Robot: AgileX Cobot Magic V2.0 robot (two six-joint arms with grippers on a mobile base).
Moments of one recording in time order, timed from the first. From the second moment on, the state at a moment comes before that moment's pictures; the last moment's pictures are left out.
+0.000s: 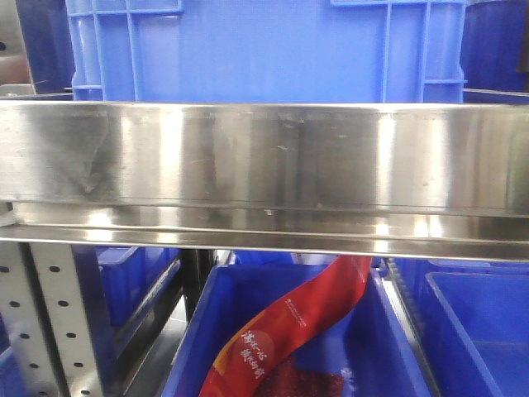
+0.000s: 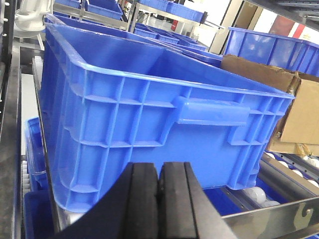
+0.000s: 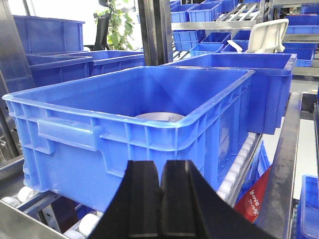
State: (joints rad) left arm -0.53 0.58 -0.52 -0.25 0.09 -0.03; right arm 0.37 0.47 -0.67 -0.11 0.35 0.23
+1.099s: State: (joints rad) left arm -0.53 0.58 -0.51 -0.25 0.08 -0.03; right arm 0.37 0.00 -0.15 -0.13 0.11 0.21
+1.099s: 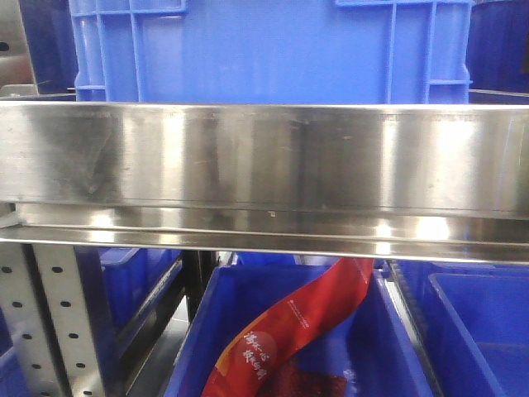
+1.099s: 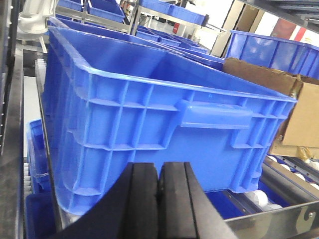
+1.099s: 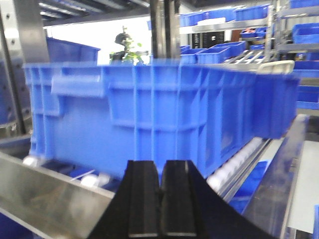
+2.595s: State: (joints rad) left arm -0.53 0.58 -0.51 -0.25 0.08 -0.03; right arm -0.11 0.00 0.00 0.03 0.03 -0.03
